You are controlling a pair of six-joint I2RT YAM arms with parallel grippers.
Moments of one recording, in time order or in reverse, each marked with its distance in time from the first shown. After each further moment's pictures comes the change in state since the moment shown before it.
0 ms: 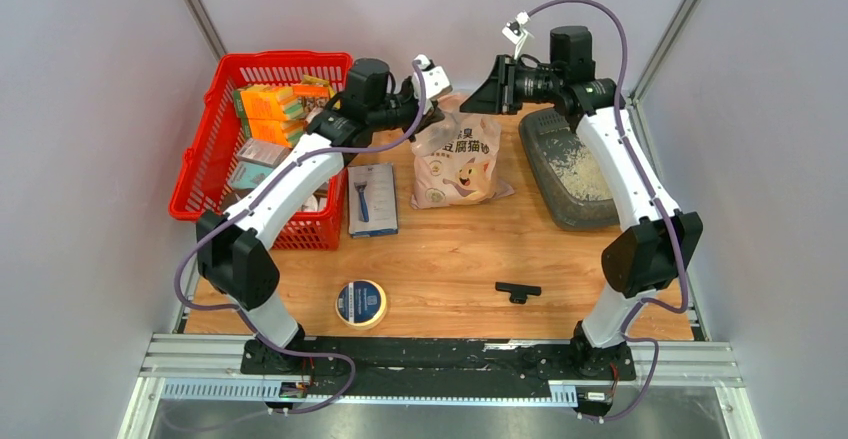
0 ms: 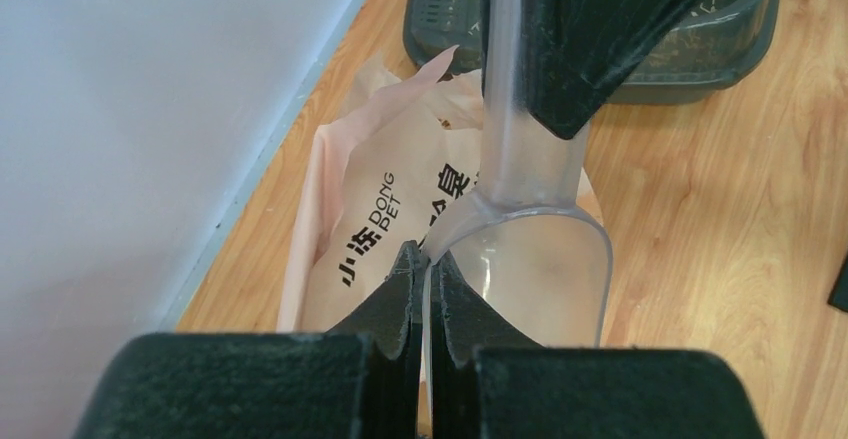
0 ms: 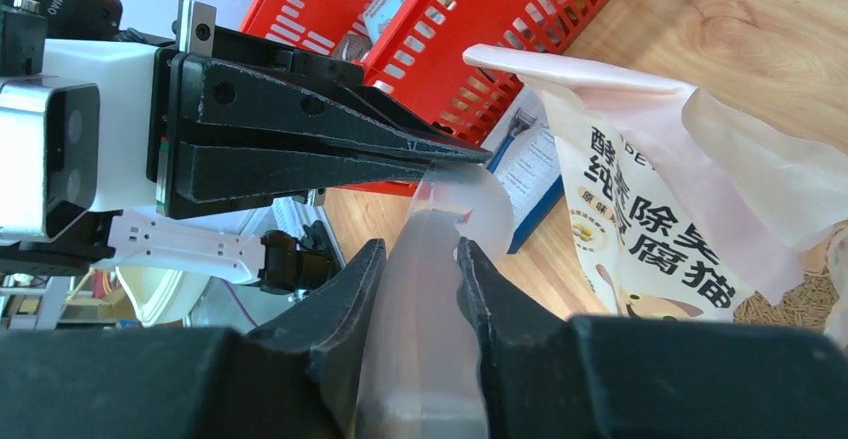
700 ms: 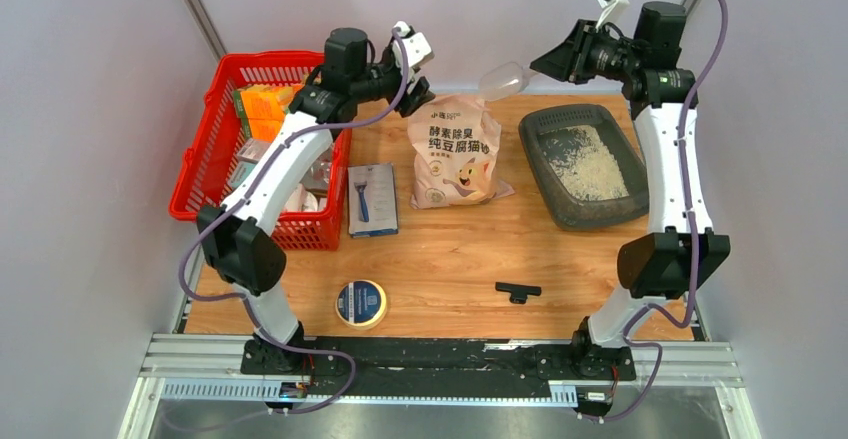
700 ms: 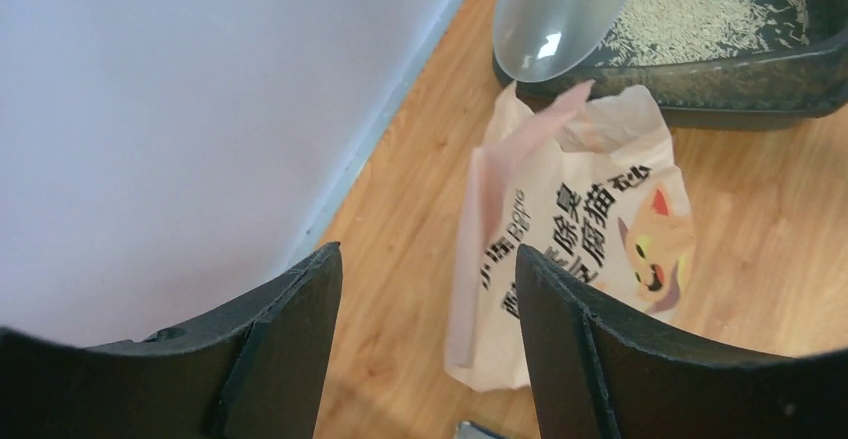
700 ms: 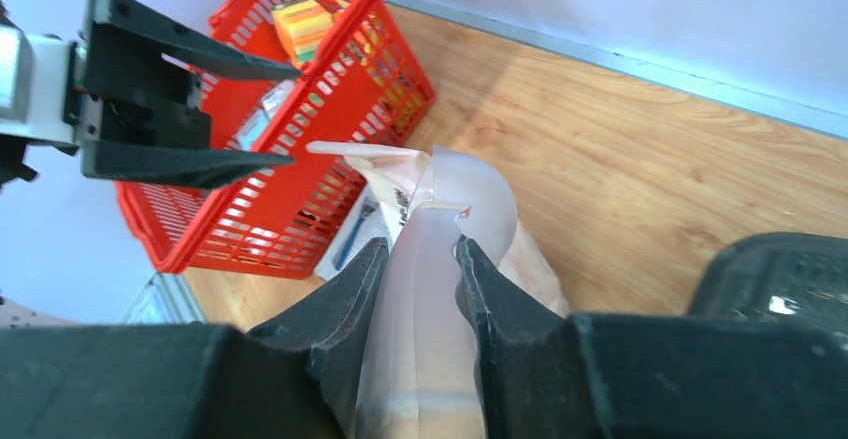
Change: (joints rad) left arm 0.095 0.063 0.181 -0.077 0.021 0.043; right arm -0.266 -0.036 0.135 -0.028 0.049 -0.095
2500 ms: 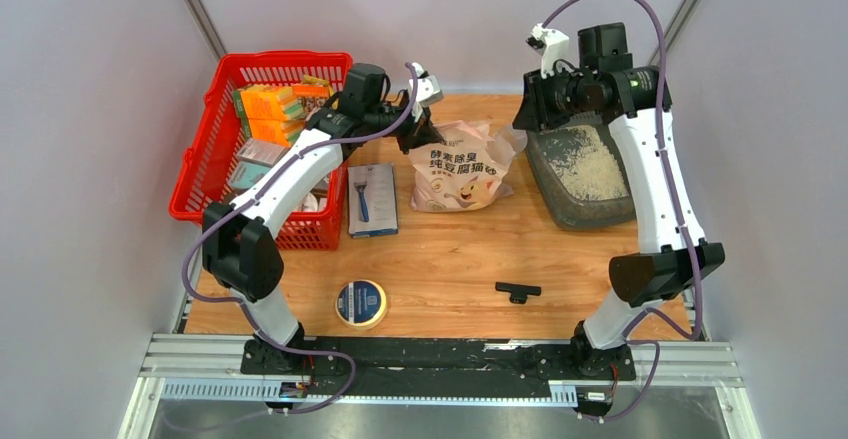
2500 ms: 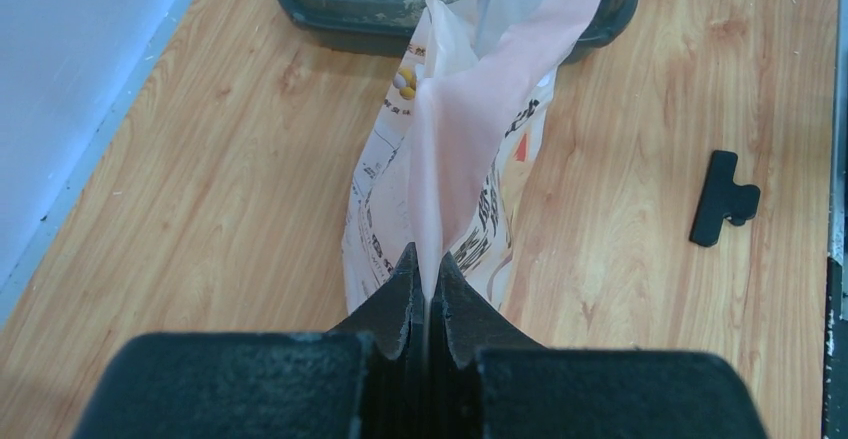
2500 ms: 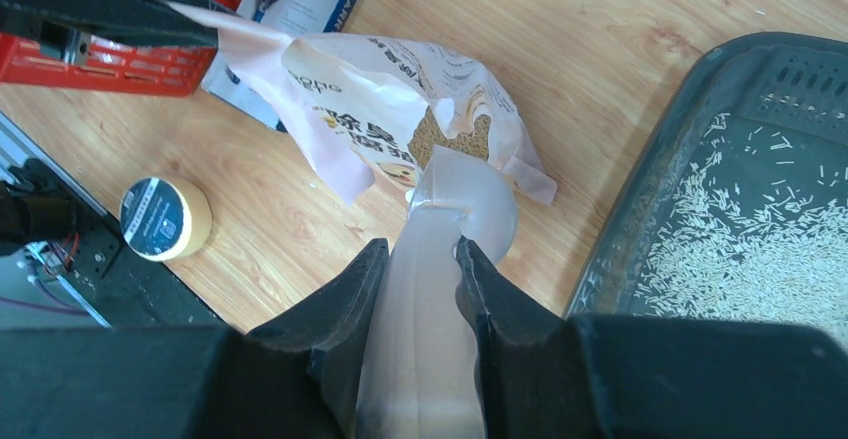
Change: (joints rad) left arm -0.036 -0.013 -0.195 -0.027 0.216 -0.082; right arm 0.231 -0.027 0.103 -0.596 0.407 -0.391
